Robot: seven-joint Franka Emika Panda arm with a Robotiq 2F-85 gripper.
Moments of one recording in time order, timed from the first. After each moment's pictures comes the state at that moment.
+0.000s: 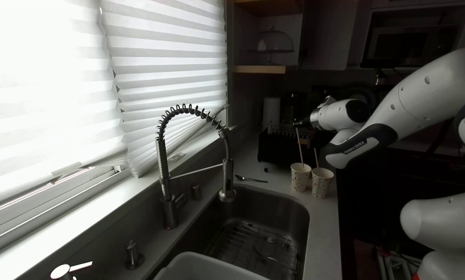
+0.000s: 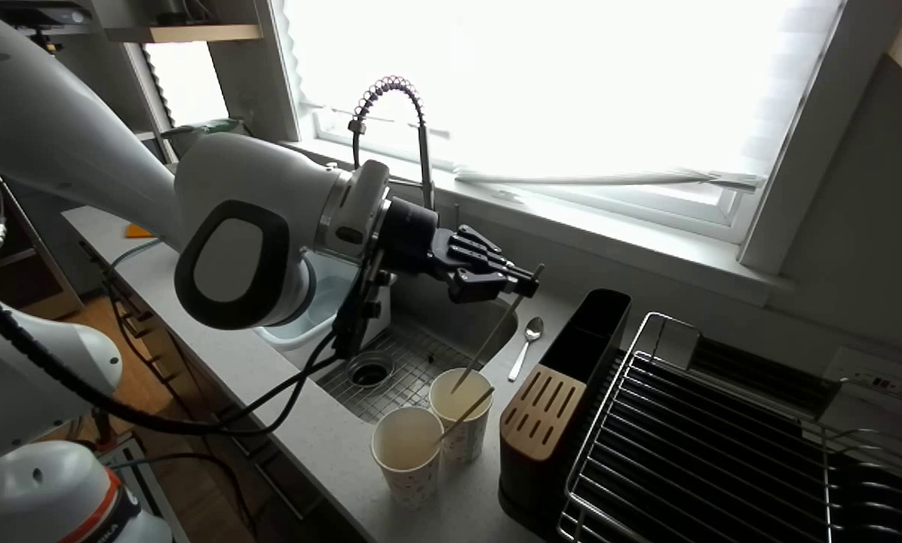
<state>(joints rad) -1.58 -0.53 0.79 -2.66 -0.37 3.48 0.65</state>
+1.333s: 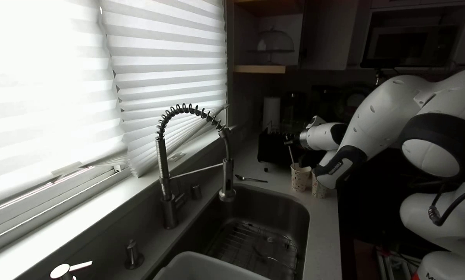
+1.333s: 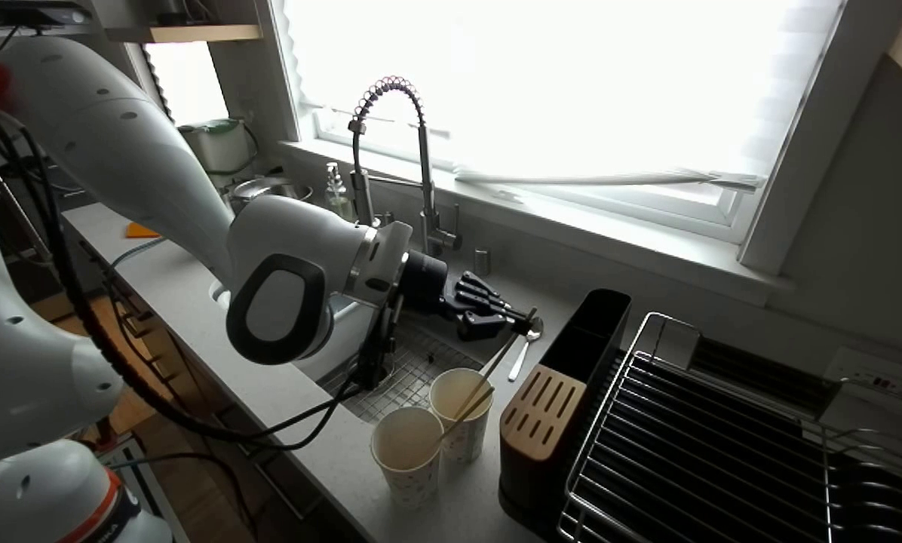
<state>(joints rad) -1.95 -0.58 1.26 -2.69 -0.25 3.63 0.65</state>
